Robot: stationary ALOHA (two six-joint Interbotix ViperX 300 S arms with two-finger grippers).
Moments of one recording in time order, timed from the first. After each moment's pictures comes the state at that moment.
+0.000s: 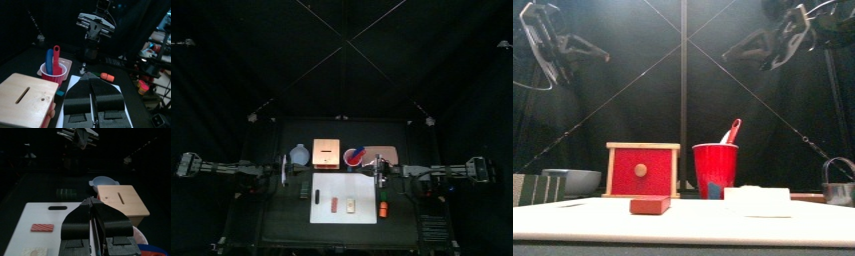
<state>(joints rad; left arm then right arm) 0.02 -0.80 1.27 -0.26 -0.51 -0.01 -0.12 -0.50 0.92 -0.10 -0.31 -0.01</state>
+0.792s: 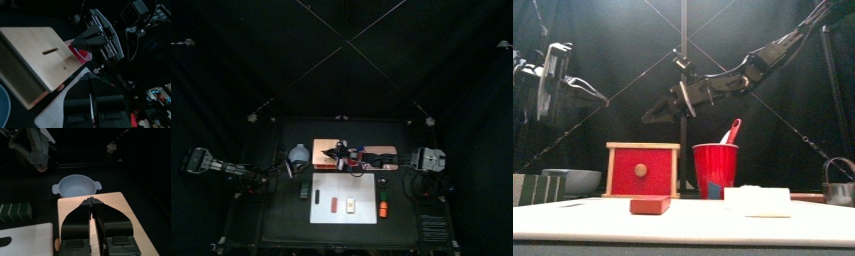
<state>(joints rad) -0.10 -0.58 1.33 -0.77 -0.73 -0.21 -0.30 0.24 0.41 -0.14 -0.45 -0.01</state>
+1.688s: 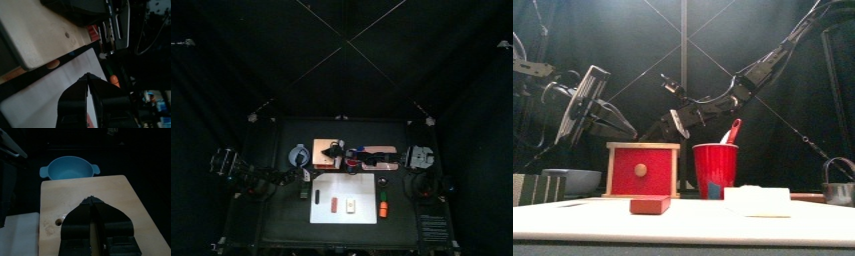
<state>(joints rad) -0.11 -0.15 1.13 -0.68 -0.73 -0.66 -0.32 0.36 0.35 -0.18 -0.42 -0.02</state>
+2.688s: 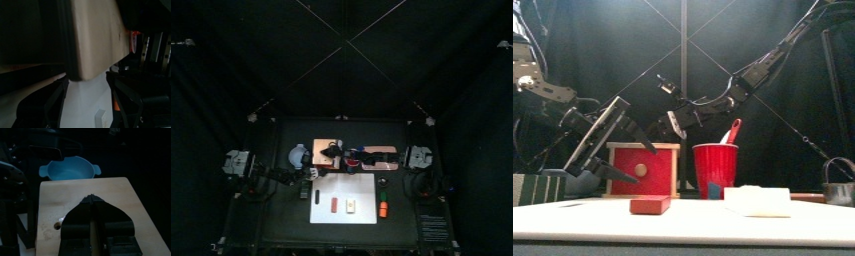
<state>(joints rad) -0.04 0.09 1.02 -0.69 -0.73 -0.94 -0.31 0.38 0.33 -0.21 -0.39 -0.01</state>
